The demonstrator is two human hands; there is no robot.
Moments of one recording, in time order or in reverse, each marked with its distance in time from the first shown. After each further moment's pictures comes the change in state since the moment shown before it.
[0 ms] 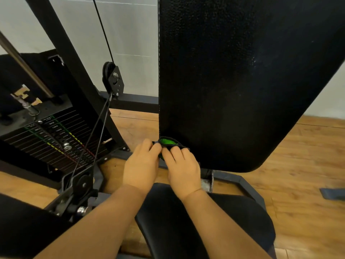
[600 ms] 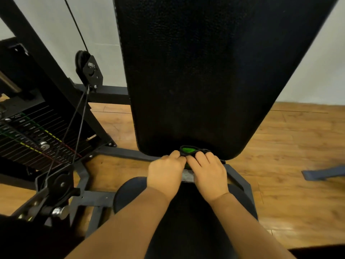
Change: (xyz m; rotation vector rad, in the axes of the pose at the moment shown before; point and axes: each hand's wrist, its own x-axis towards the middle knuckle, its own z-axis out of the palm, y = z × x) left_hand -0.009 0.083 0.046 0.056 -0.247 0.189; right_hand -0.071 0.090 -0.019 -0.132 -0.075 -0.001
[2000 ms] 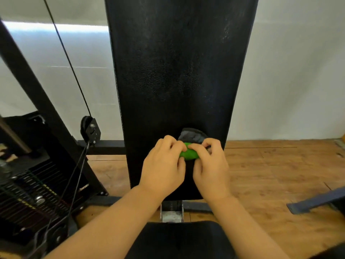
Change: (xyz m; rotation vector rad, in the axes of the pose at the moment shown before) left_hand 0.042 0.041 -0.165 -0.238 0.388 0.117; right_hand 0.101 0.020 -0.166 0.311 0.225 0.363
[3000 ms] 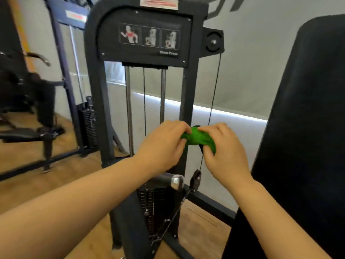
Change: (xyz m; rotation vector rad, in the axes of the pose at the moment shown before) left_hand -0.048 -0.026 -0.374 0.415 0.289 -0.219; right_hand 0.124 -0.315 -0.087 0.380 -0.118 -0.646
